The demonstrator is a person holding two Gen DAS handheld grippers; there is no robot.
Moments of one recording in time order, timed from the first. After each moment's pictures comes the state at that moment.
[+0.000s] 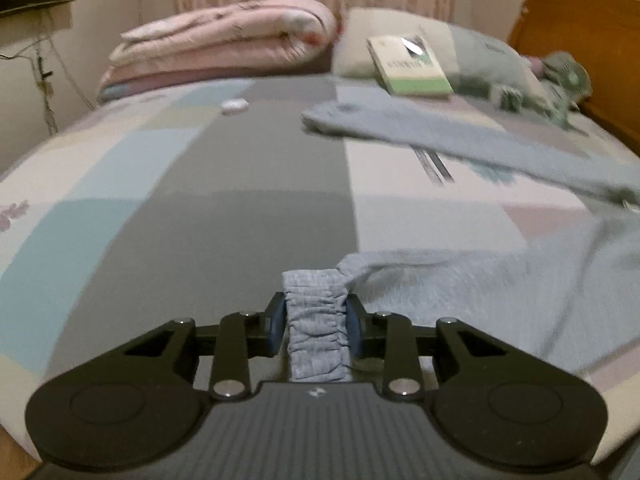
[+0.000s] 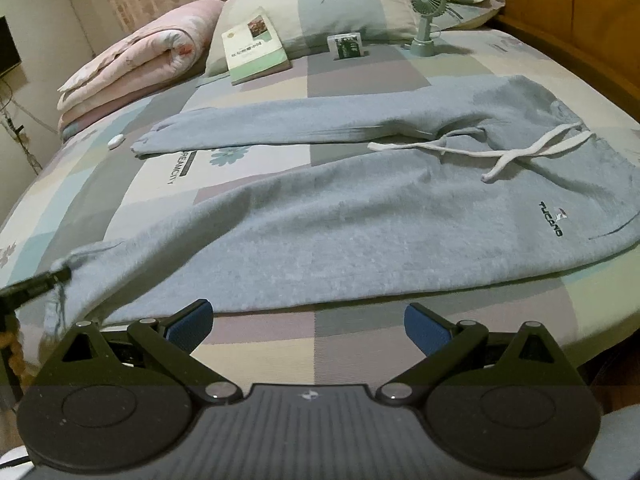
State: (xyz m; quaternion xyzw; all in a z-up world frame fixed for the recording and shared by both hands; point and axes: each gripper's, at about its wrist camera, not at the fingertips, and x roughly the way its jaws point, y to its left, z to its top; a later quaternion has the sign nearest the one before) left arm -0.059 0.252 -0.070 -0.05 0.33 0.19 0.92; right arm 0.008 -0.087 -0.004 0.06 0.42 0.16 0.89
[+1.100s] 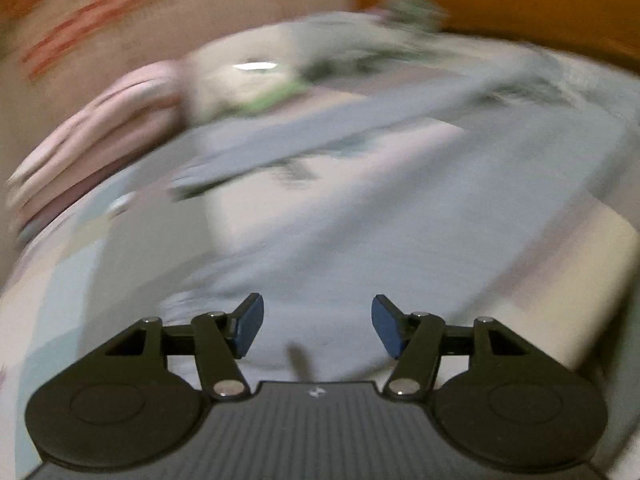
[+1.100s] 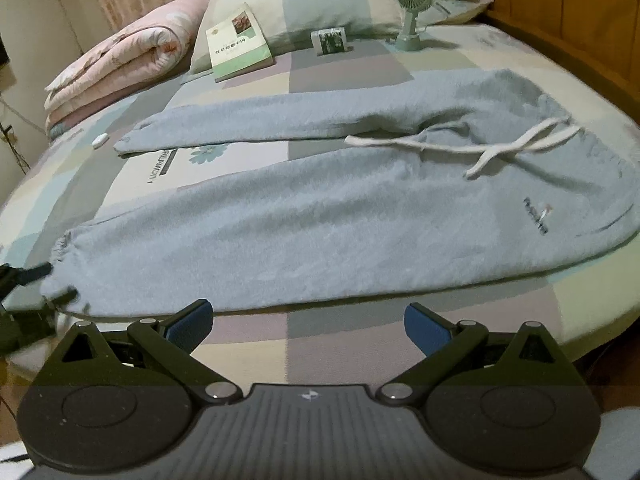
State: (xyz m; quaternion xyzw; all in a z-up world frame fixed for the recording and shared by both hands) left arm -0.058 0.134 -0.074 0.20 0.35 -0.02 0.92; right arm 0.016 -0.103 -0.008 0.05 0.42 0.14 0.89
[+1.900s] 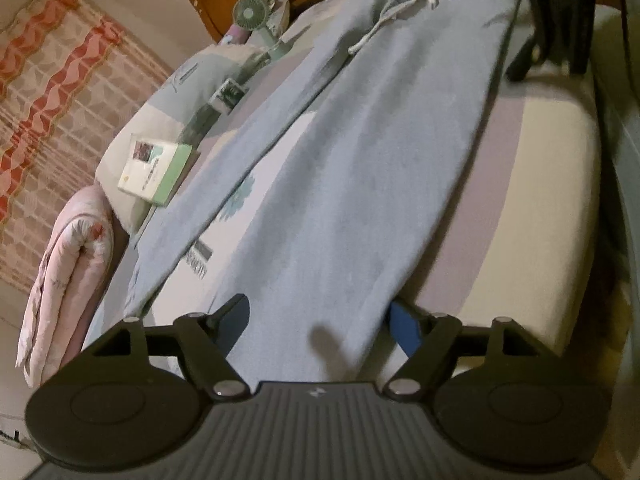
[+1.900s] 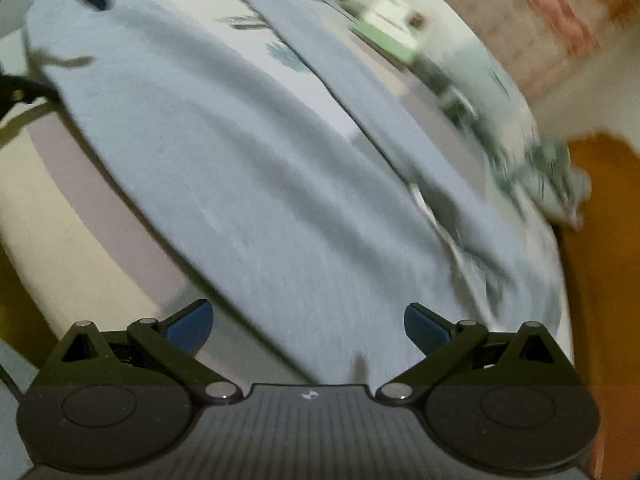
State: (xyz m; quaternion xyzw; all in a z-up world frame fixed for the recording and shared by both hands) left arm -0.029 0.047 -0.108 0.41 0.31 -0.06 0.86; right arm 0.048 -0.030 -0.083 -0.41 0.32 0.22 0.83
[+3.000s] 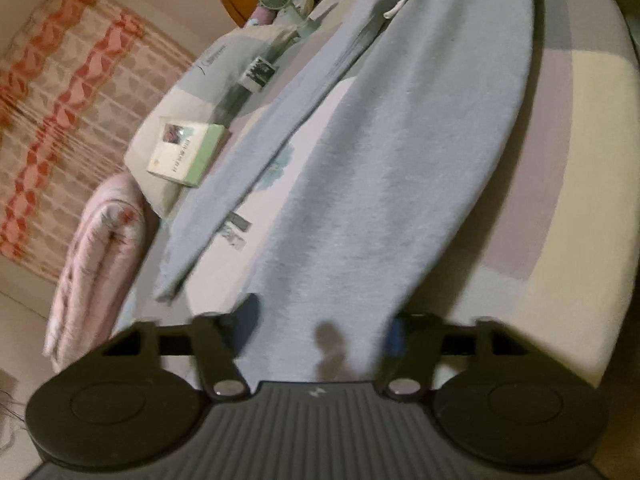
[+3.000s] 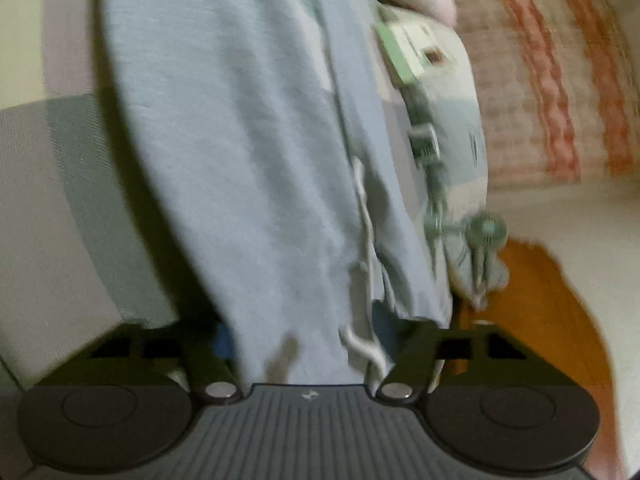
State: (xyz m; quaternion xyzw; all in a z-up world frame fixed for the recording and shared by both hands) left arm -0.024 0.073 -0.123 0.43 0.32 -0.02 0.84; right arm 0.054 -0.068 -0.123 -0.63 0.21 0.15 0.73
